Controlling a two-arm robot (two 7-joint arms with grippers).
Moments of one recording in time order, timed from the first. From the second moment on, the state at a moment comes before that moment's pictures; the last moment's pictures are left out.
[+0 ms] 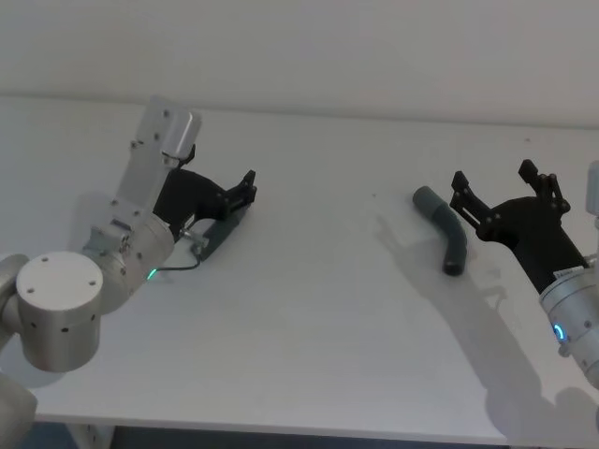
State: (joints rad) left arm -0.20 0.37 0.40 -1.71 -0.27 0.30 0.01; right arm -0.01 0.34 -0.23 -1.77 0.29 0.03 0.07
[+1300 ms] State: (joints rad) left arm -0.24 0.35 0.38 -1.70 -0.31 0.63 0.00; right arm -0.01 0.34 -0.23 -1.77 0.29 0.03 0.07
